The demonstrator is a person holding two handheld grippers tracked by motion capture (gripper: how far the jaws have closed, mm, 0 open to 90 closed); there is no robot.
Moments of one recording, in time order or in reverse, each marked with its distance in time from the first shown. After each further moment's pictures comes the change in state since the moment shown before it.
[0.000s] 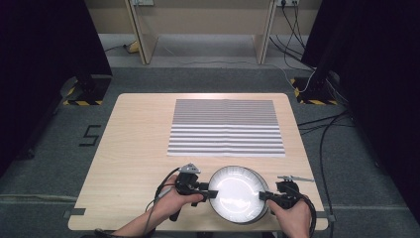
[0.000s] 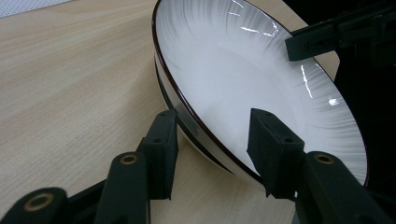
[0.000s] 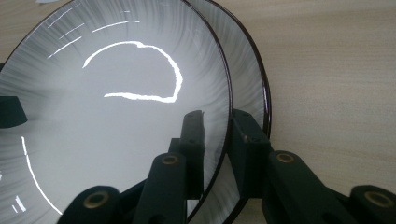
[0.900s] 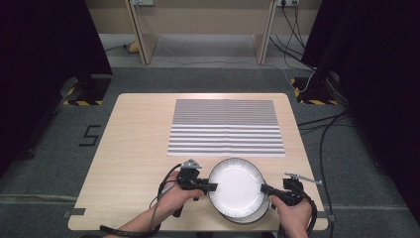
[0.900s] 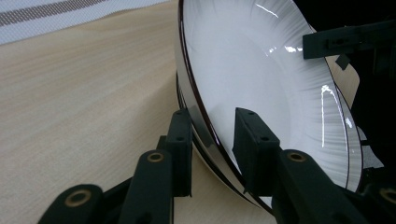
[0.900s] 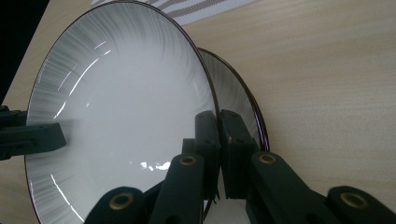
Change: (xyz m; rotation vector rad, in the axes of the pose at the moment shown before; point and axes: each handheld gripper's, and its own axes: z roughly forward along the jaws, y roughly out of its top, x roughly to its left) left arm 0.004 0.011 0.003 -0.048 0.053 -0.042; right arm -0.007 0.003 -0.001 -0.163 0.064 0.099
